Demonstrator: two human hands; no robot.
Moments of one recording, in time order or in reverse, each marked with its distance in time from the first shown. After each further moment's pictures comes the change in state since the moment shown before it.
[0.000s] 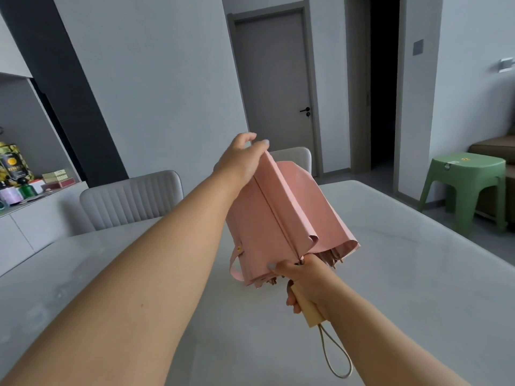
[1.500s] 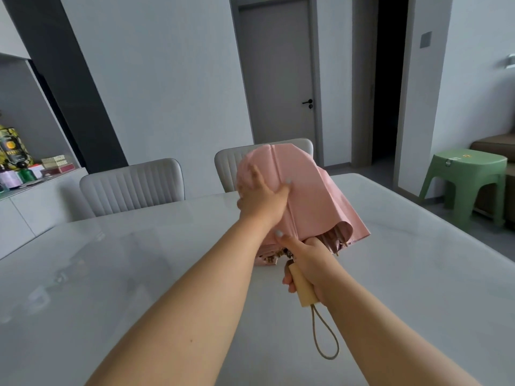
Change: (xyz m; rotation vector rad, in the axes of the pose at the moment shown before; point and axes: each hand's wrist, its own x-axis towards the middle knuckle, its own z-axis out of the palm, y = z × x) left_hand -0.044 -0.053 0.061 0.284 -0.017 -0.164; right_hand -0.003 -0.006 0.004 0.156 0.093 0.009
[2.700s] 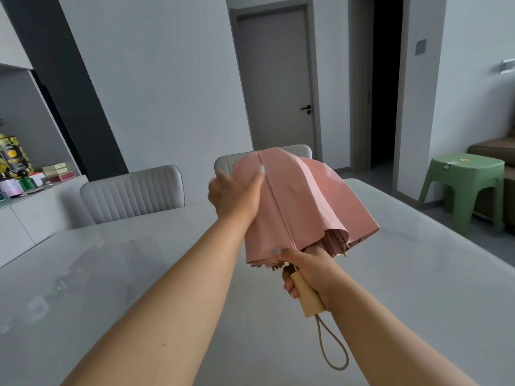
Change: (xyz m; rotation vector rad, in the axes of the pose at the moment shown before) left_hand 0.005 -0.005 -0.035 -0.300 0.242 -0.071; right_hand 0.003 0.004 -0.009 0.094 -0.138 -0.067
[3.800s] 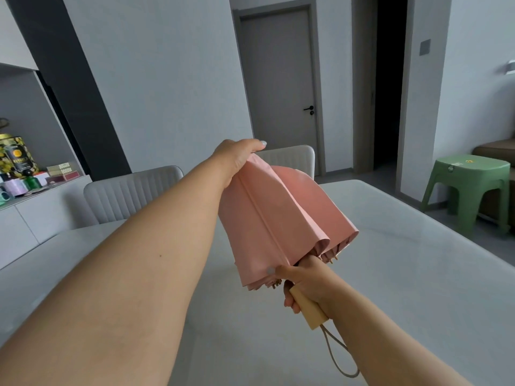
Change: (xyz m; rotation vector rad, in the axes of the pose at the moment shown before) left_hand 0.060 0.050 -0.029 -0.021 -0.297 -0.010; right_hand 0.004 0.008 0.003 -0.246 -0.057 0.103
